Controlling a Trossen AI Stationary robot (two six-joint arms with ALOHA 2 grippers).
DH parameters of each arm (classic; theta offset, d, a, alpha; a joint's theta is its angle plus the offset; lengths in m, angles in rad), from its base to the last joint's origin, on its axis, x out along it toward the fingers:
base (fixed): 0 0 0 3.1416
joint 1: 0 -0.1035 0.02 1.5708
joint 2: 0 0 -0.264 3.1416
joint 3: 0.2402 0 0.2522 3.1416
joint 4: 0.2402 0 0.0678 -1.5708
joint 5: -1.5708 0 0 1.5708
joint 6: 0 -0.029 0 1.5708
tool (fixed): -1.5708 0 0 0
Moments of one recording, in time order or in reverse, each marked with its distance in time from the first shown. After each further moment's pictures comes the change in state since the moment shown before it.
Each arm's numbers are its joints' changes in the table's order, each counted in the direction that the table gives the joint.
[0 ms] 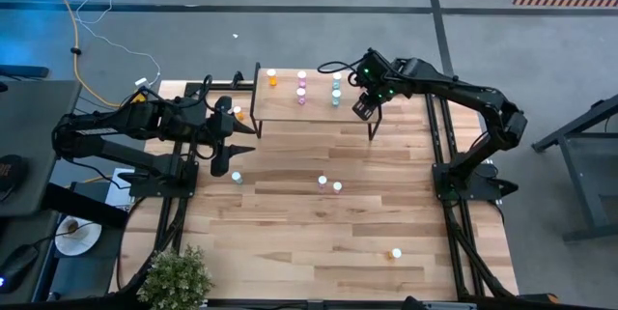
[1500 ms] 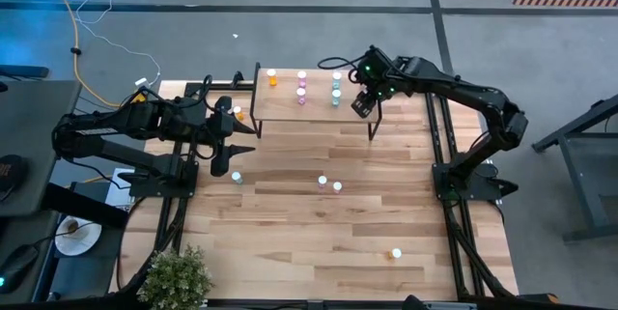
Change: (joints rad) left arm 0.000 0.000 0.000 0.000 0.000 0.000; right arm 0.002 -0.007 0.016 -0.016 -0.017 -0.024
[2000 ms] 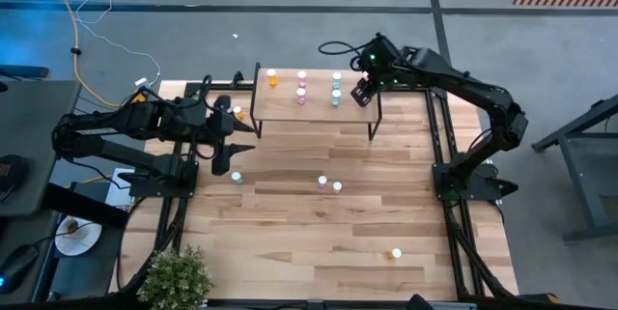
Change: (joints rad) left arm 0.000 0.000 0.000 0.002 -0.033 0.000; right arm -0.004 -0.001 0.139 0.036 0.067 -0.004
